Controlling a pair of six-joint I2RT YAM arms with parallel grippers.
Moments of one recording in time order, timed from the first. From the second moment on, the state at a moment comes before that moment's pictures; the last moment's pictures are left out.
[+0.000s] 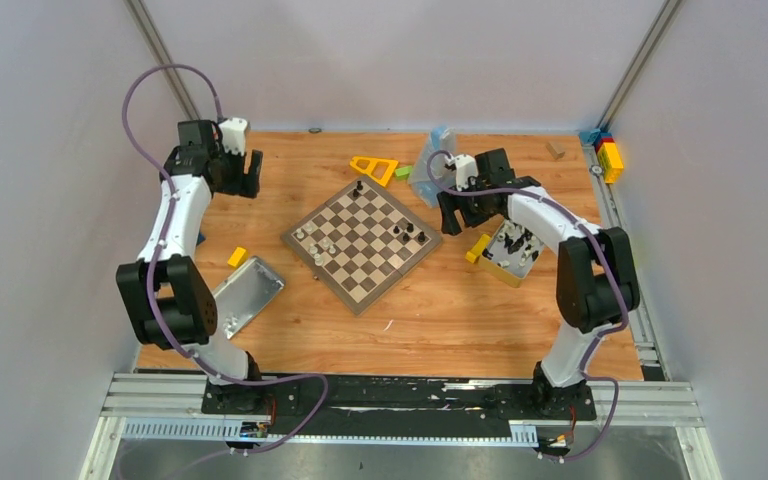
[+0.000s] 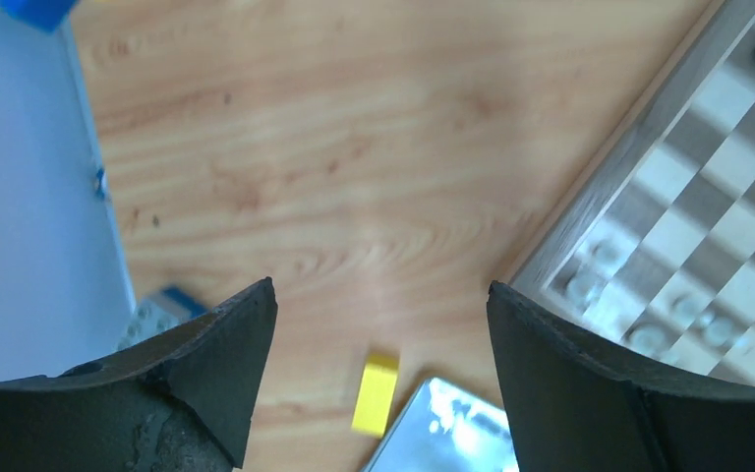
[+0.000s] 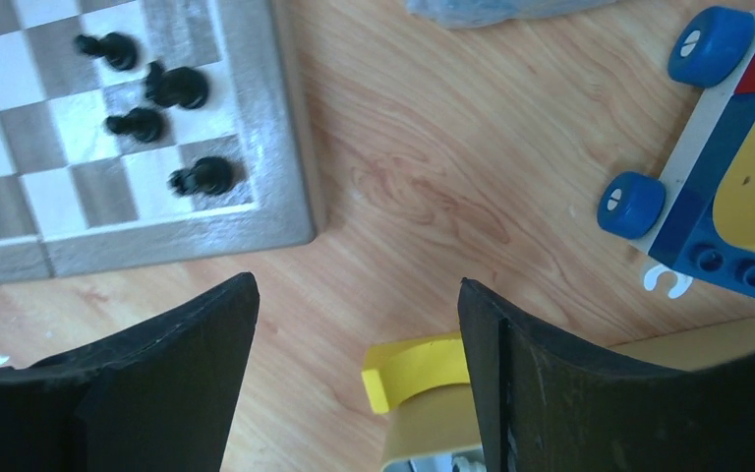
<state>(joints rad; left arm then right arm) 0.15 1.59 1.39 -0.63 0.17 0.33 0.29 1.75 1.29 -0.48 -0.33 -0.18</state>
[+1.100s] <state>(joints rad) -0.08 2.22 1.74 -0.58 0.40 0.07 0.40 1.96 1.31 -0.36 -0.20 -0.16</state>
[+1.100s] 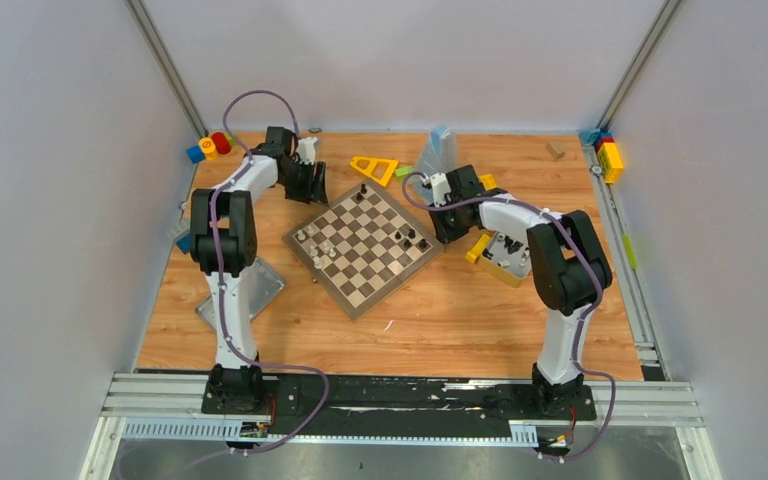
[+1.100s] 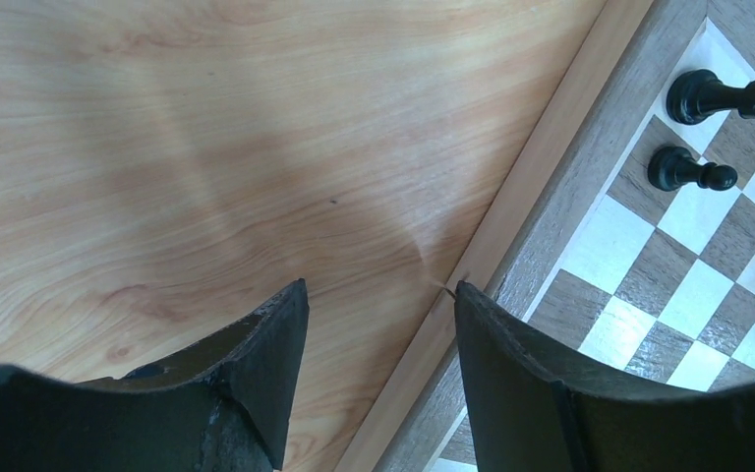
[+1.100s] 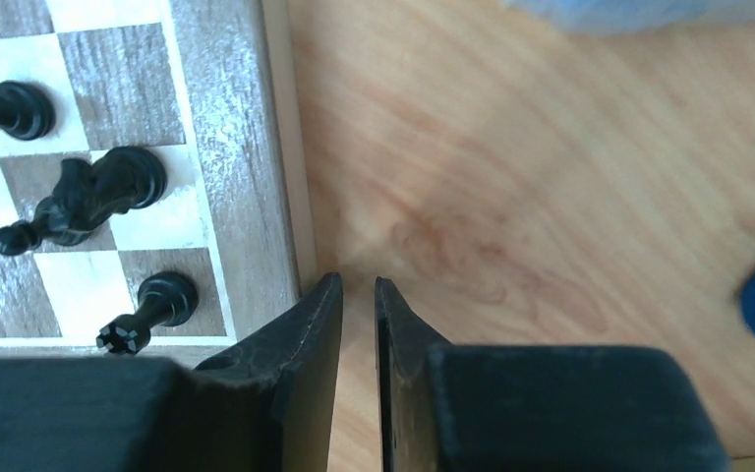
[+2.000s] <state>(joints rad) -0.32 2.20 1.70 -0.59 0.39 0.27 0.48 1.48 0.94 -0.52 -0.42 -0.19</state>
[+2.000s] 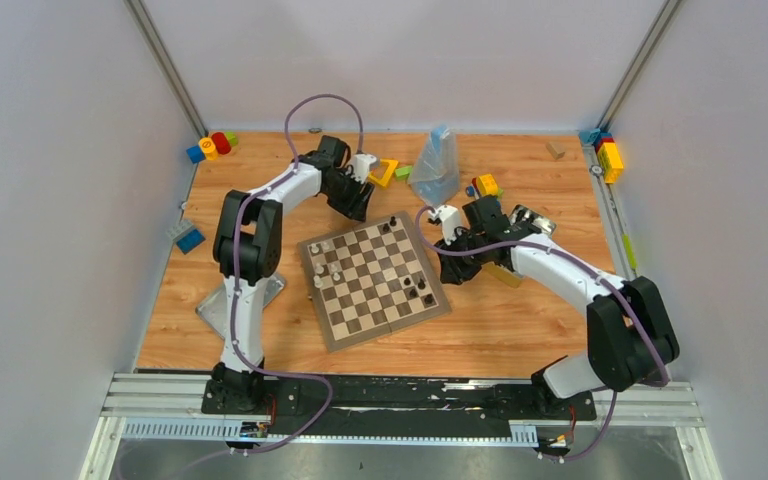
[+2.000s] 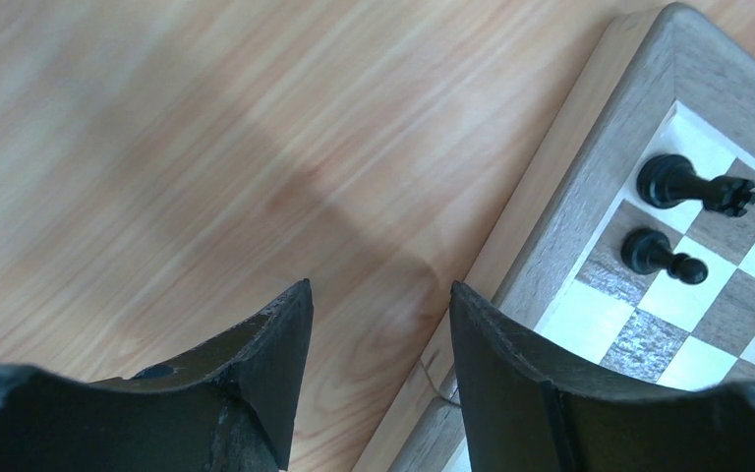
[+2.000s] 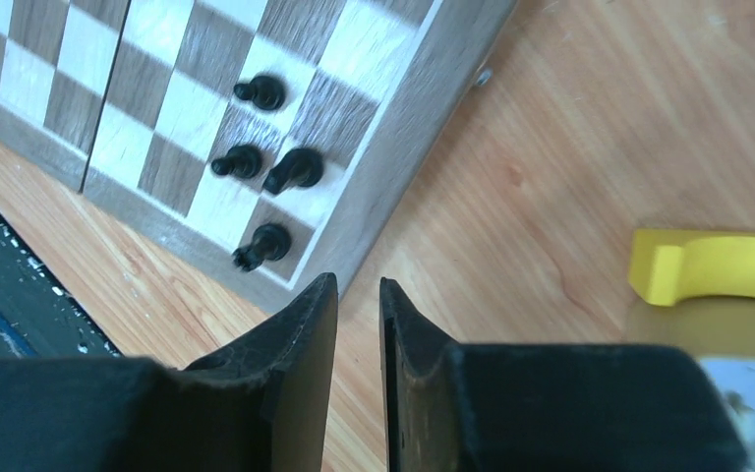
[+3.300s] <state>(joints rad) -0.24 1.93 1.58 -0.66 0.29 0.18 0.36 1.46 1.02 -0.48 -0.36 -0.20</state>
